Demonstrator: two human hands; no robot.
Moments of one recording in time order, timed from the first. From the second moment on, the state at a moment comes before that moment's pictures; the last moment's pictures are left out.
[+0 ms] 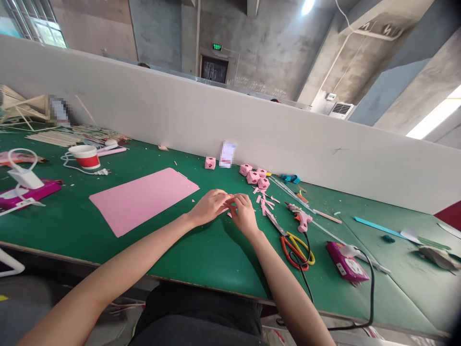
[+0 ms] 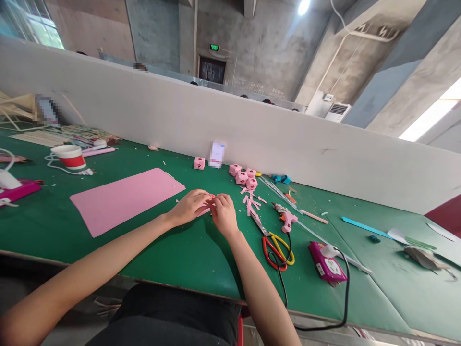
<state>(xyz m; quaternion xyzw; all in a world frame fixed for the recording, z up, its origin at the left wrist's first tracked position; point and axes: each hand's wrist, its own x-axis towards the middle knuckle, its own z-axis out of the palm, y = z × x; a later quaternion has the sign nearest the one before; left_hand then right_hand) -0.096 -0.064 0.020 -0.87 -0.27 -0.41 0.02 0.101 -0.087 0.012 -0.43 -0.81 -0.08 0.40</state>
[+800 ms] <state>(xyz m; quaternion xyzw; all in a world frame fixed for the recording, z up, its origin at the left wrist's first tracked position) -0.127 -0.023 0.003 -0.79 -0.49 -0.34 -0.15 0.117 -0.081 0.011 -0.55 -0.72 -0.11 0.42</state>
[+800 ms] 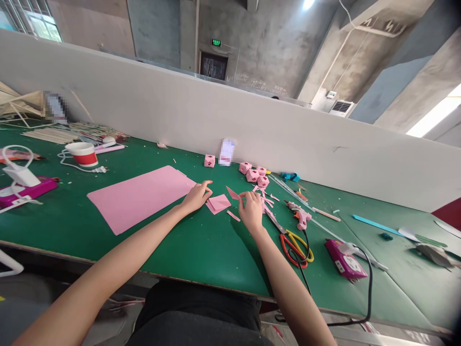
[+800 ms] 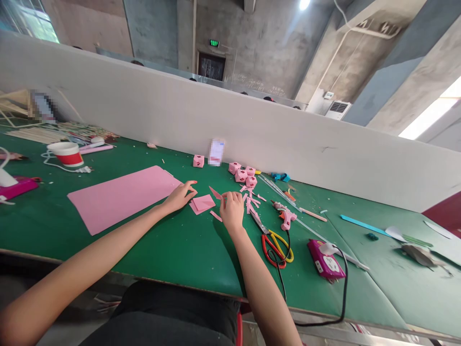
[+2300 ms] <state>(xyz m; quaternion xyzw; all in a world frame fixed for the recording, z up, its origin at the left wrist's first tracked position) -0.173 0.000 0.029 -0.67 -0.54 -0.50 -0.03 0.112 -0.085 0.012 -0.55 -0.72 -0.06 0.42</state>
